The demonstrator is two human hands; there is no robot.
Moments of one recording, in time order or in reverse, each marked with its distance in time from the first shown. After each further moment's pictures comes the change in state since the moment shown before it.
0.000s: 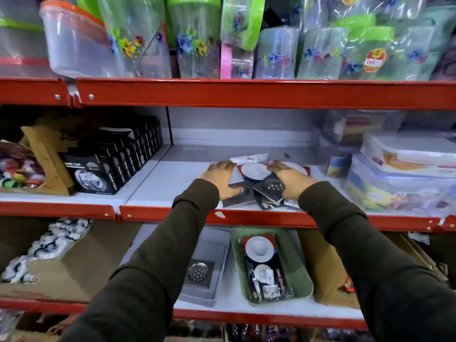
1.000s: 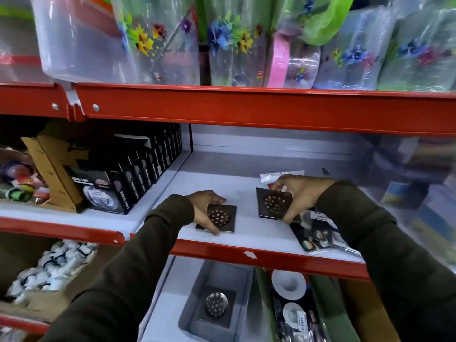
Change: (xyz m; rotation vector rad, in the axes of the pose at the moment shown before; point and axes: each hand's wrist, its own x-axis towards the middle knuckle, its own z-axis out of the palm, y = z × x) left_hand 0.020 -0.153 0.018 -0.266 -0.456 -0.164; right_hand 0.103 -0.038 -0.020 0.175 -0.394 -0.008
